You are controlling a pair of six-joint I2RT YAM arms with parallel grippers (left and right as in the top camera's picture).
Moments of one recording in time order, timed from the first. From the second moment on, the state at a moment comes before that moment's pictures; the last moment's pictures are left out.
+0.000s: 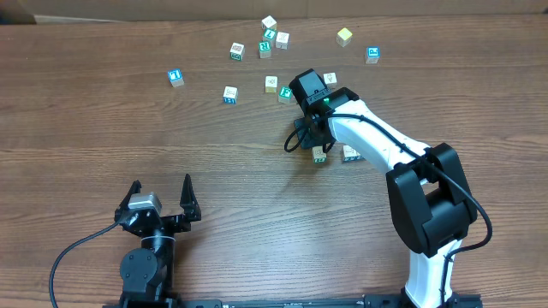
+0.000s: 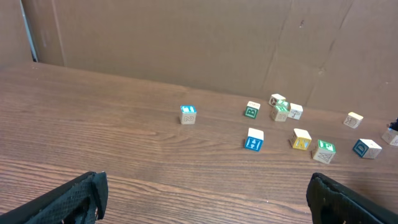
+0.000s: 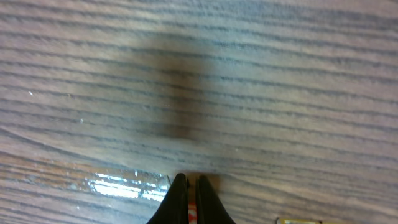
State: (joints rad) left arm -0.08 0.02 0.01 -0.06 -0.15 -0.18; right arm 0.49 2.05 1.50 -0.78 0.13 0.21
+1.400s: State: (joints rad) left arm -0.08 0.02 0.01 -0.06 -0.15 -0.18; right arm 0.54 2.07 1.57 -0.99 0.04 0.41
